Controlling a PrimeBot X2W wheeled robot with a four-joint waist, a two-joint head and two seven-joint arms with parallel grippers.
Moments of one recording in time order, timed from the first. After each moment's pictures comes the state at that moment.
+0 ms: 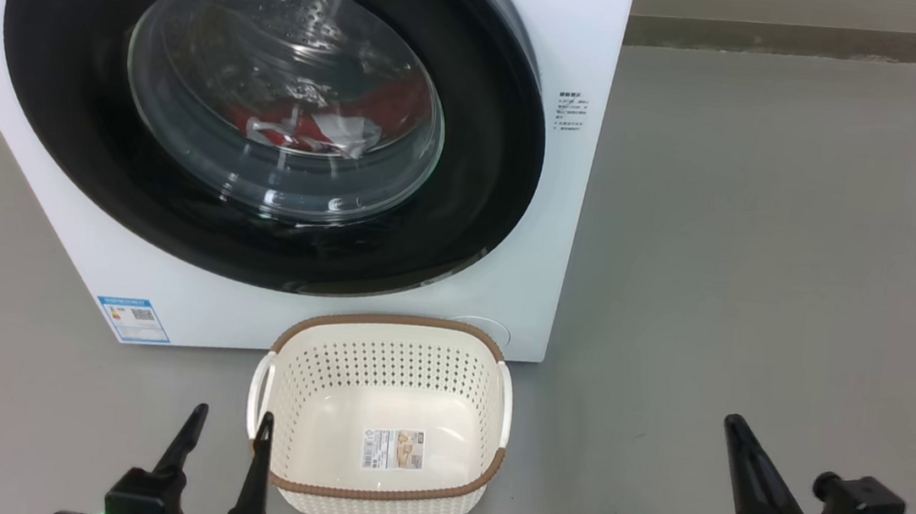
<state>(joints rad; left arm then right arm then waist) -0.08 0.04 -0.11 0.36 -0.16 0.01 -0.25 -0.05 -0.05 0.02 0.38 0.28 0.13 -0.25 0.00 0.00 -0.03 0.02</state>
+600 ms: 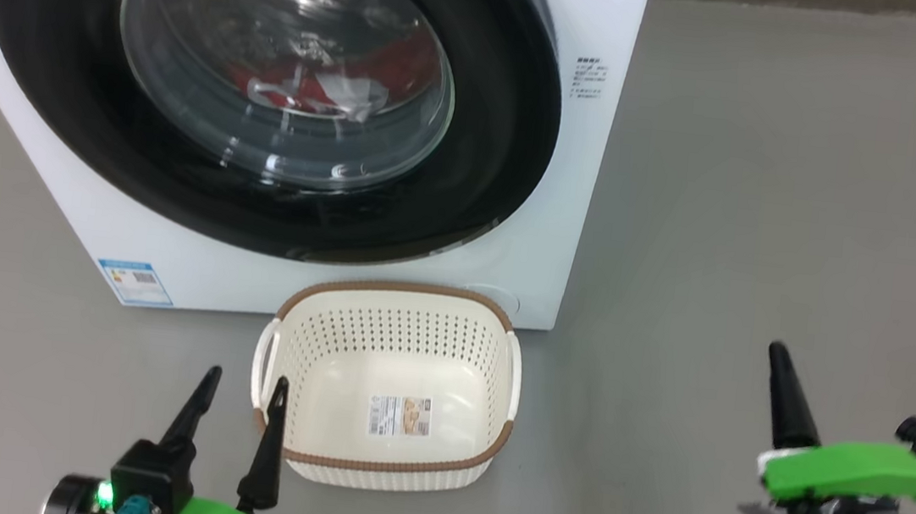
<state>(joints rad) -0.12 0.04 -0.13 0.32 -0.16 0.01 -0.25 -0.20 -0.07 0.04 0.45 1.13 0.13 -0.19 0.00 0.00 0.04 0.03</state>
